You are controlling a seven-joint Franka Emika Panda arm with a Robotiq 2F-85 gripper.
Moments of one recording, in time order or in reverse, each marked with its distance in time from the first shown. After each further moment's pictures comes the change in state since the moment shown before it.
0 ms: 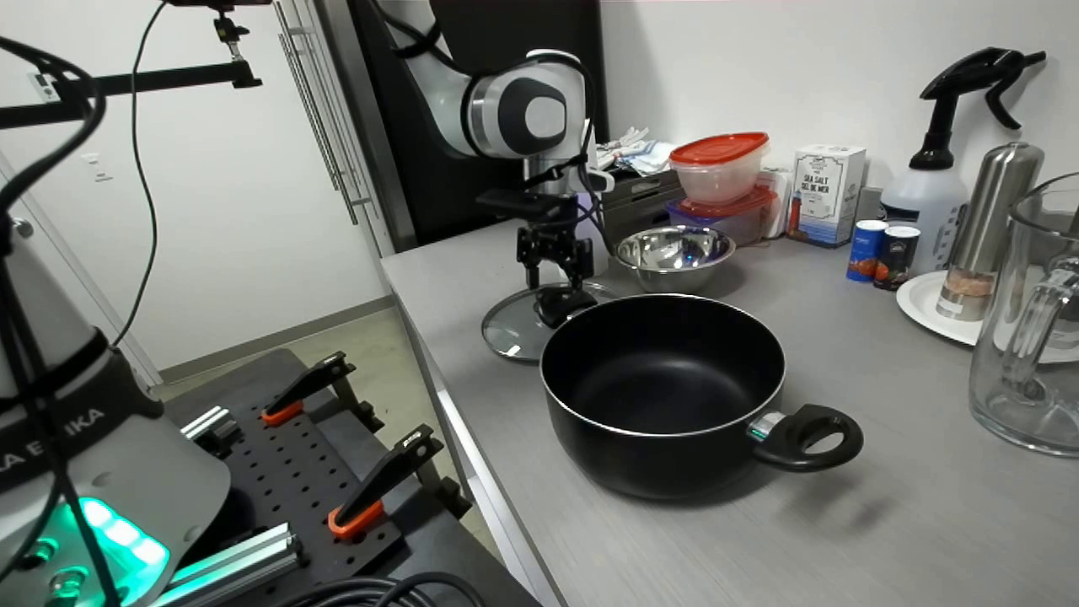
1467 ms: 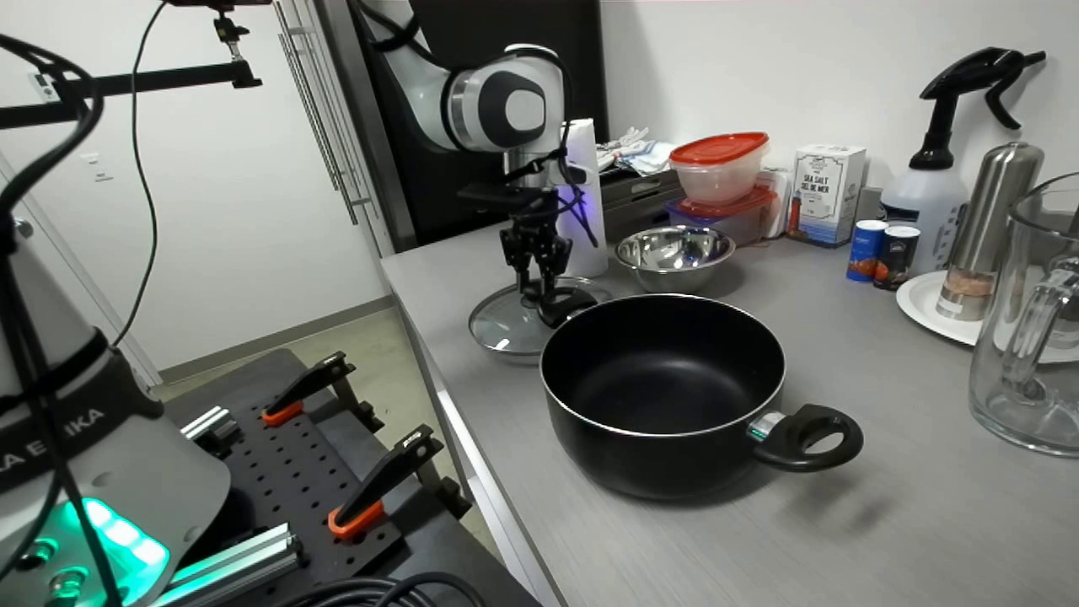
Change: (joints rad) arm 0.044 -0.044 0.010 -0.043 -0.001 0.000 -0.012
